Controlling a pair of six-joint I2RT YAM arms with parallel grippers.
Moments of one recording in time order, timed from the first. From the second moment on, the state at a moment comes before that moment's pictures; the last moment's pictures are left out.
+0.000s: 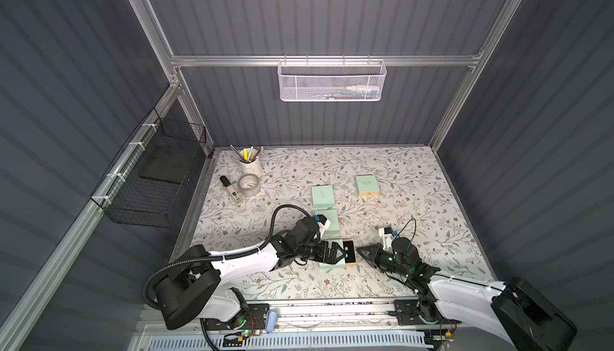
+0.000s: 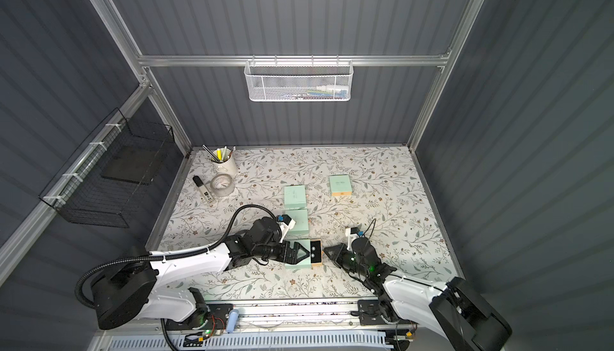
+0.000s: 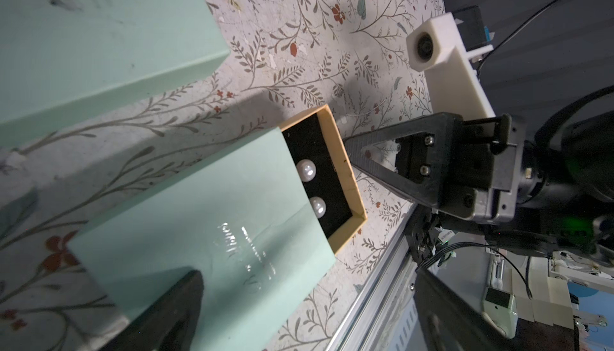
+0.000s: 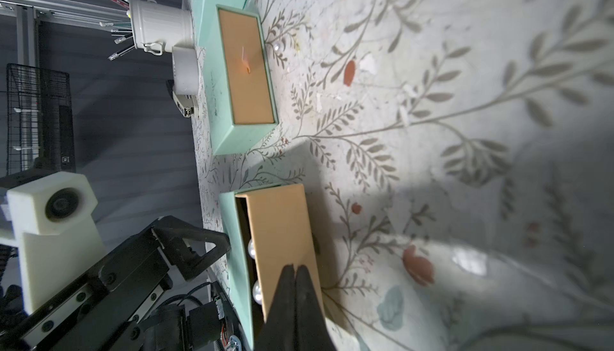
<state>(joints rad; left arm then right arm) -0.94 1.38 0.61 0.01 0.35 -0.72 0.63 1.01 0.01 0.46 -0.26 1.22</state>
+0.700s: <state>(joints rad) -0.94 1.35 0.60 -0.02 0.33 -0.74 0.64 1.06 0.09 0.32 -0.24 1.14</state>
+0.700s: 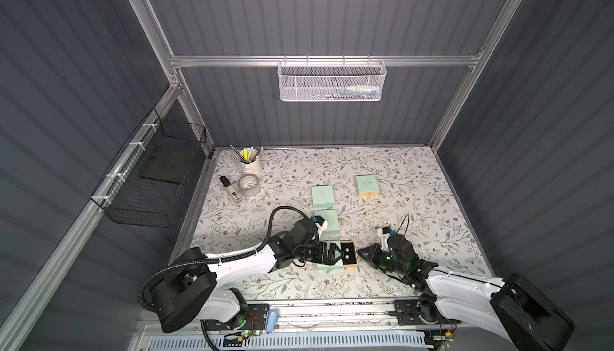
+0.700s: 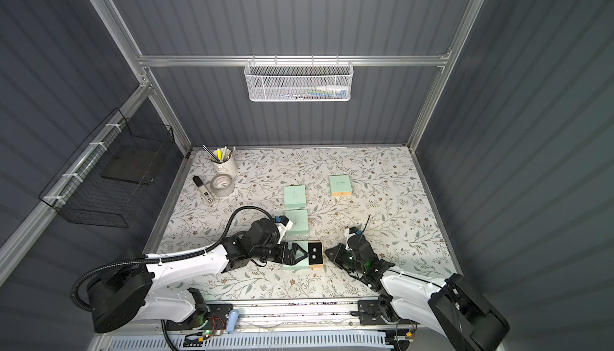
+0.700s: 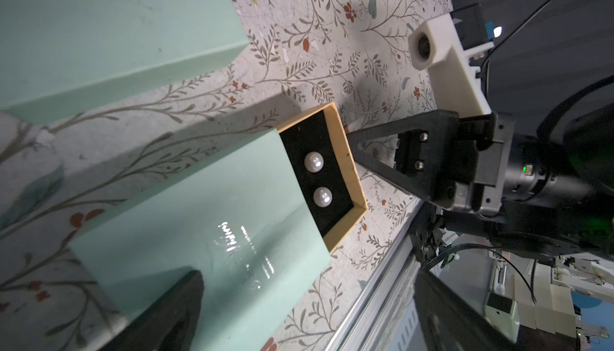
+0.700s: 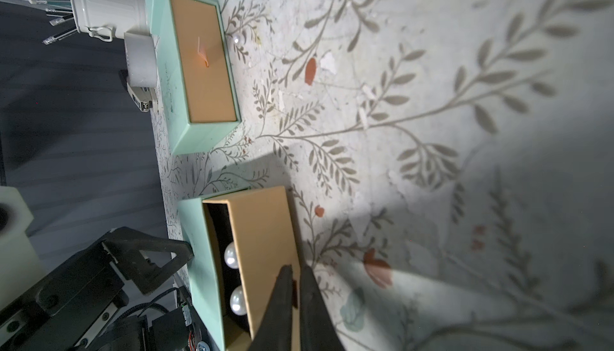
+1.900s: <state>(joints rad) -0.93 0.86 0.53 -0.31 0.08 -0.77 0.93 1.19 0.63 -0.21 -0.04 0.84</state>
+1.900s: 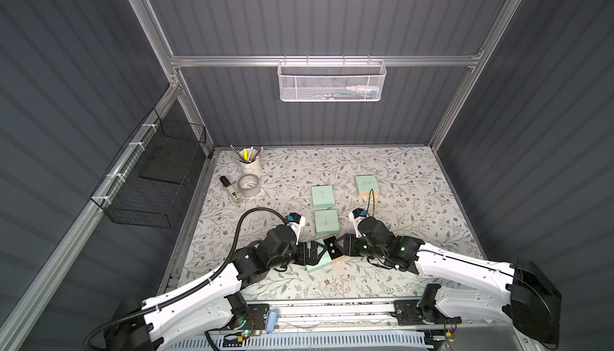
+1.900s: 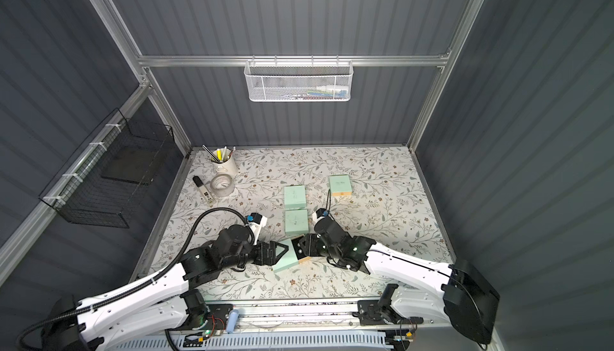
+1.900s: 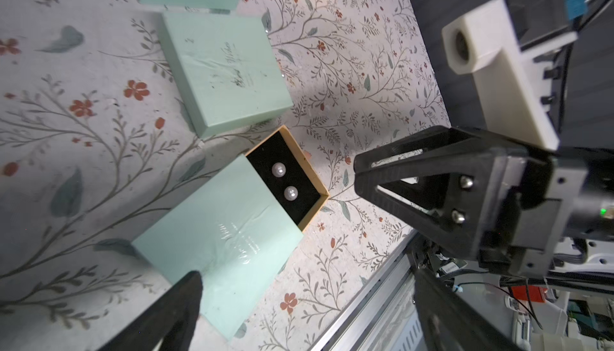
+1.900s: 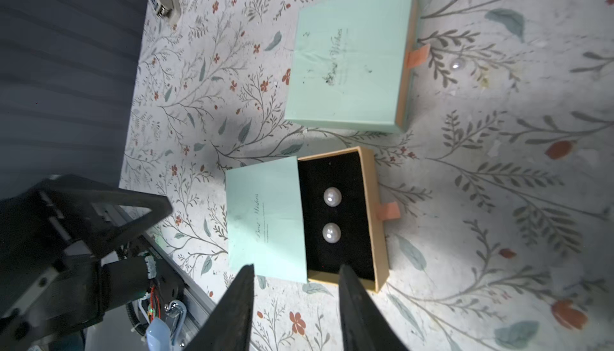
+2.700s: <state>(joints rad) -0.90 0.90 0.53 -0.46 0.01 -0.81 0.93 1.54 0.89 -0.37 -0.05 0.71</state>
